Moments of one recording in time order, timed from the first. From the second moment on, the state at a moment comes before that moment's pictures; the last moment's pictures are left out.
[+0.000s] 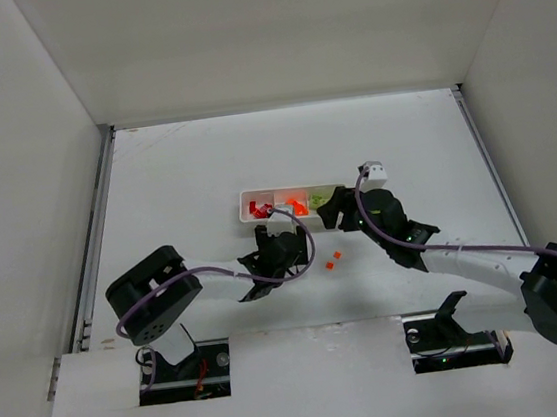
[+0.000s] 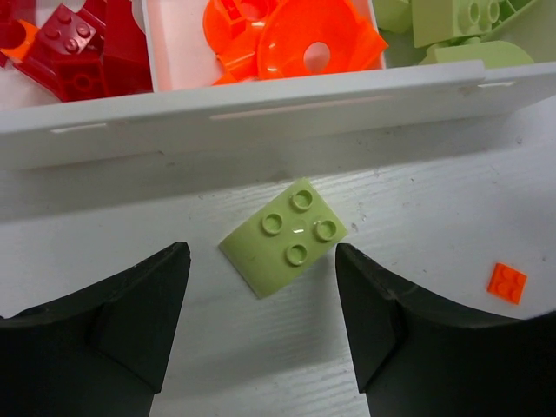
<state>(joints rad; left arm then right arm) -1.02 1.61 0.58 0.36 -0.59 -0.58 0.72 1.18 0.56 0.25 0.27 0.62</state>
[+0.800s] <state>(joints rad) -1.09 1.44 0.61 0.30 -0.49 -0.51 0.70 1.13 0.52 0.26 0.30 0.64</state>
